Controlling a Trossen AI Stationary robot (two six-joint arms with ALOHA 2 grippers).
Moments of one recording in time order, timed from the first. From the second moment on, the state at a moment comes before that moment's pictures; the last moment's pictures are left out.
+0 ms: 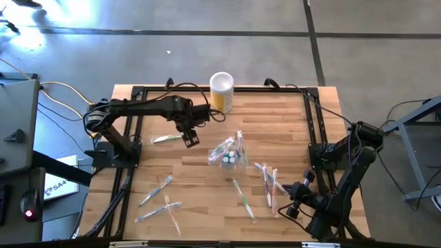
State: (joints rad) left arm 0.22 1.60 1.39 -1.22 -0.10 -0.26; right arm 1.11 1.63 1.09 -1.22 0.86 1.64
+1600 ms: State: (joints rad) left arm 0.28 1.60 0.79 -0.69 -0.18 -0.34; right arm 1.09 1.63 1.03 -1.17 0.87 1.62
